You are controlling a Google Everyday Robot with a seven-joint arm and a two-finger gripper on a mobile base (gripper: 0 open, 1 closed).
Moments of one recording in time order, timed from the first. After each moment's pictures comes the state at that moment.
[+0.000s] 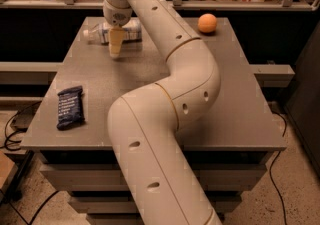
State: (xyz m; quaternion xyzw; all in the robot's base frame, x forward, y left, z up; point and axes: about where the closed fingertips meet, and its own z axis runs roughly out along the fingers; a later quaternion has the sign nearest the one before) arm 0.786 0.159 0.851 -0.78 0.60 0.02 0.19
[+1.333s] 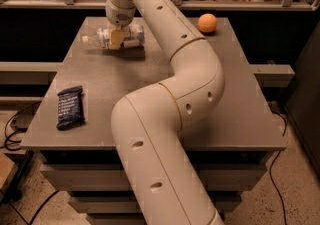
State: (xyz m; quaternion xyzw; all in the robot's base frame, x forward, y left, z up) arm 0.780 0.155 0.852 -0.78 0.59 0.04 0.19
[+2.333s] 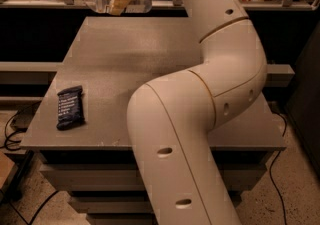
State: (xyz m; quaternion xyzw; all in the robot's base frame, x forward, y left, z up) arm 0.725 0.127 0.999 -0.79 0.53 0.05 0.30
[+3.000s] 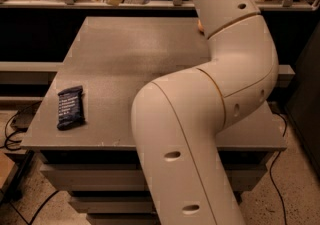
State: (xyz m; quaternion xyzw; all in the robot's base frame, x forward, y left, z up) arm 0.718 0.122 1.028 -0.79 0.52 0.05 0.33
